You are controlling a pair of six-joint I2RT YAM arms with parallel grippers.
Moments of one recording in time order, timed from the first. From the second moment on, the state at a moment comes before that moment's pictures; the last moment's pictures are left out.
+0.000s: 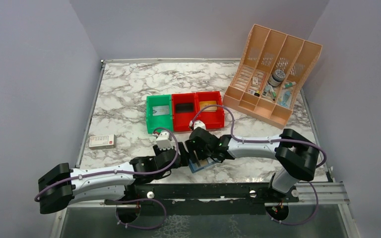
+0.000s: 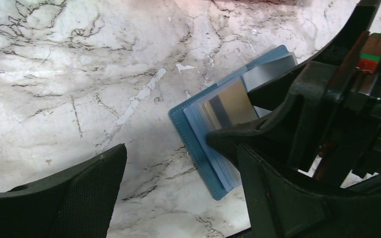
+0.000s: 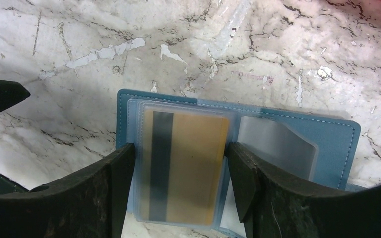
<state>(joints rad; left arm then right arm) -1.20 0.91 0.34 -0.18 -0.58 -1.05 1.09 1.64 0.87 -0.19 0.20 0.55</state>
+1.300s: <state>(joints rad) -1.19 0.94 0.31 -0.07 -0.48 -0.98 0.94 1.58 0.74 0.02 -0.12 0.56</state>
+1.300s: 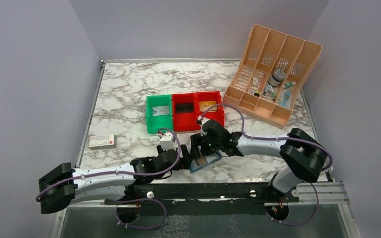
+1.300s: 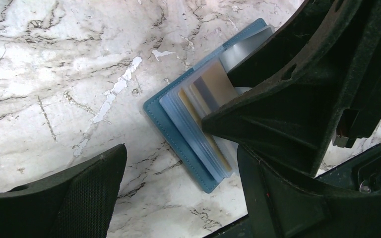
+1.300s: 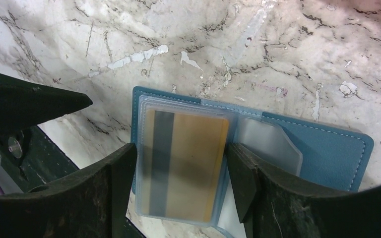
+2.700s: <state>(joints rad) -1.19 0.94 0.30 -0.07 -0.48 -1.00 1.00 1.66 0.81 0.02 0.04 0.58</state>
